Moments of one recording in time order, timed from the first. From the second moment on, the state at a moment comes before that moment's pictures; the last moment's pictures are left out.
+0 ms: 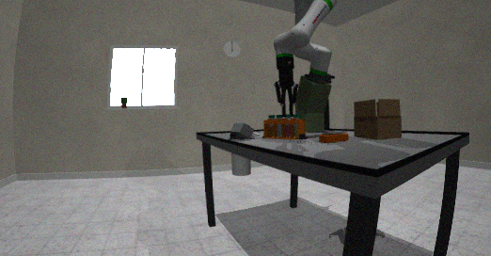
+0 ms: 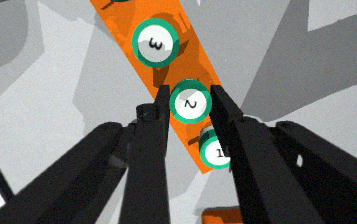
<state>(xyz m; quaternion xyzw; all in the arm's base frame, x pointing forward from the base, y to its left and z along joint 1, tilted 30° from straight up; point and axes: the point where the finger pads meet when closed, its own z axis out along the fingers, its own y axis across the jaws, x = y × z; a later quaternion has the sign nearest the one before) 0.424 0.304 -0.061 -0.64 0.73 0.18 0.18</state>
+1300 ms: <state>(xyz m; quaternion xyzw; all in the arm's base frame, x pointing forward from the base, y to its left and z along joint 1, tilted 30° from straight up) 0.424 0.303 -0.060 -0.92 0.32 0.05 0.24</state>
